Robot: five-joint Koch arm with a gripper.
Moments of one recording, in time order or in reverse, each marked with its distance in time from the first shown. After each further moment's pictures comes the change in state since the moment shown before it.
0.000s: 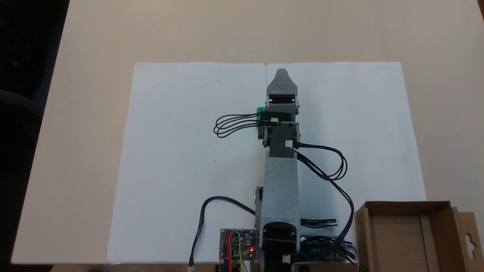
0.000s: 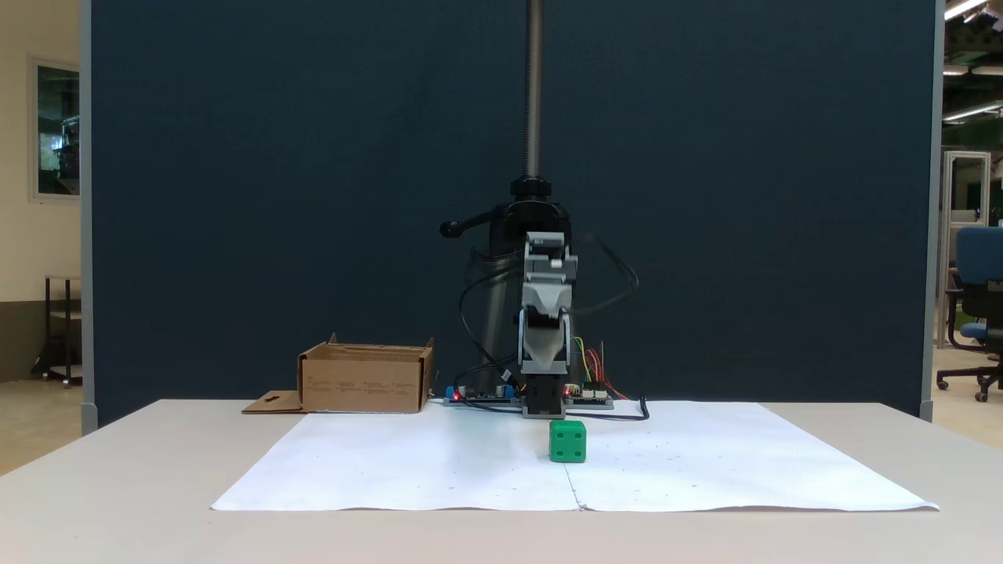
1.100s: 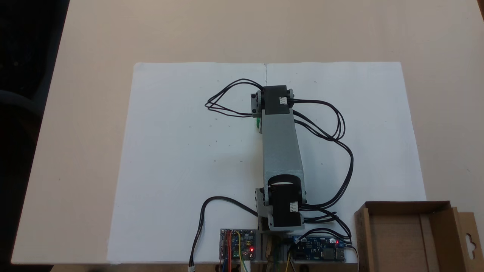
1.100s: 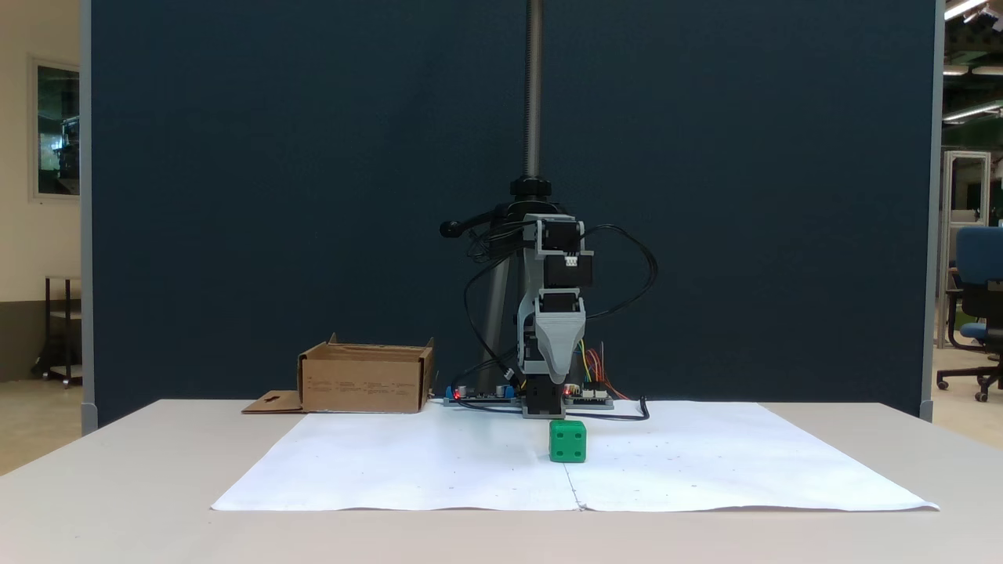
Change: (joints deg) arm -6.7 -23.5 -19.4 37.4 7.0
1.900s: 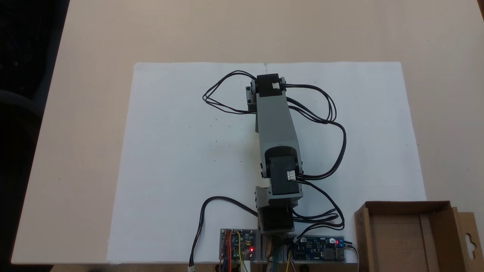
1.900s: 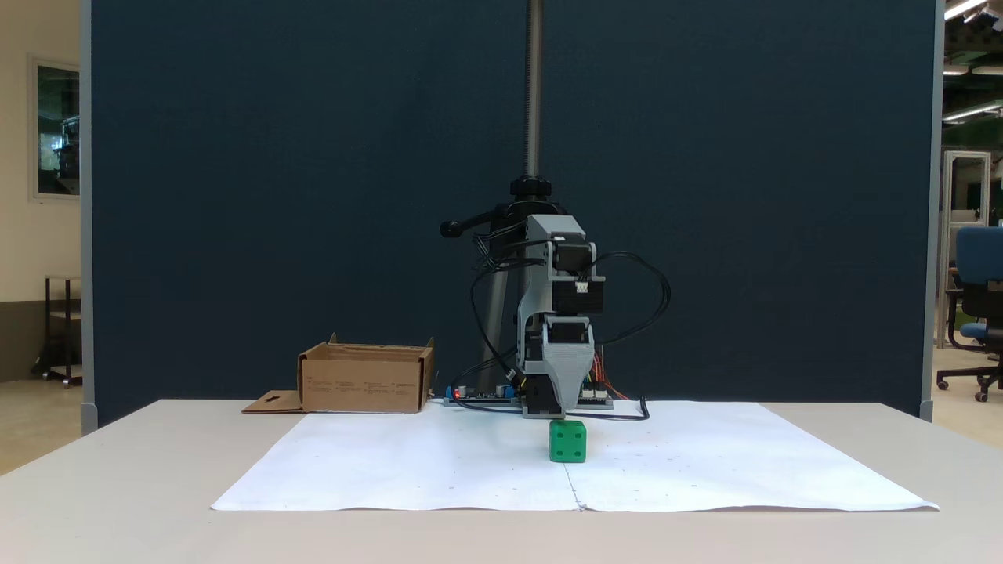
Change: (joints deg) arm -1.9 -12.7 -3.4 -0.2 2.4
